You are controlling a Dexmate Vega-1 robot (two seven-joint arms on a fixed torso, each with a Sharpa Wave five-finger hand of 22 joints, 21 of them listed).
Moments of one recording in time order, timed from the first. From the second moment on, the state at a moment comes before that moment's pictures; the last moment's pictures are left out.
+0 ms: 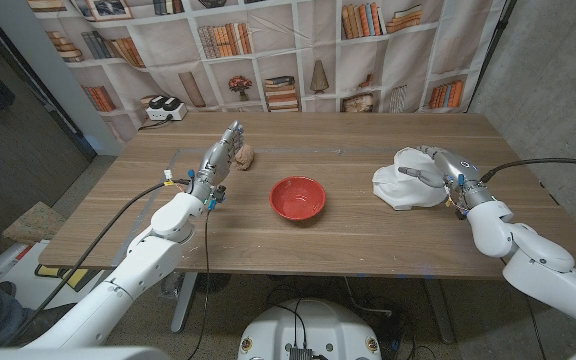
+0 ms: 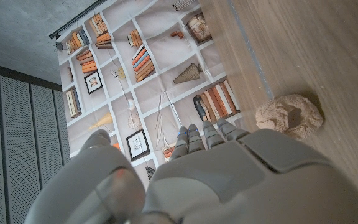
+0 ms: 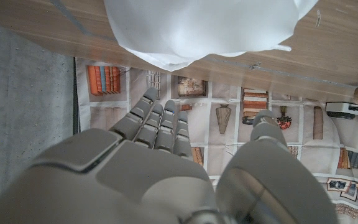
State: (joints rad) left arm 1.09 0.60 0.27 -1.68 -0.55 -0.25 0.03; left_hand 0.38 -0.03 0.13 0.08 0.32 0.03 0.05 0.21 0.18 0.03 0.00 0.21 0.18 -0.01 0.01 0.19 0.18 -0.07 -0.02 0.21 0.17; right arm -1.35 -0.91 -0.15 -1.97 -0.48 -0.29 -0.26; right_hand 0.43 -0.06 0.30 -0.17 0.23 0.24 0.06 0.20 0.19 0.28 0.06 0.22 0.18 0.20 0.02 0.18 0.18 0.25 -0.04 0.37 0.17
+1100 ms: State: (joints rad) left arm 1.09 0.62 0.26 -1.69 -0.55 -0.23 0.03; left_hand 0.38 -0.03 0.13 0.08 0.32 0.05 0.06 0.21 0.18 0.05 -0.01 0.21 0.18 0.00 0.01 0.19 0.18 -0.07 -0.01 0.21 0.18; right arm -1.23 -0.95 -0.28 -1.99 -0.57 -0.47 0.00; right_hand 0.56 -0.09 0.32 -0.17 0.26 0.17 0.04 0.19 0.19 0.22 0.04 0.21 0.18 0.18 -0.01 0.18 0.18 0.27 -0.04 0.32 0.17
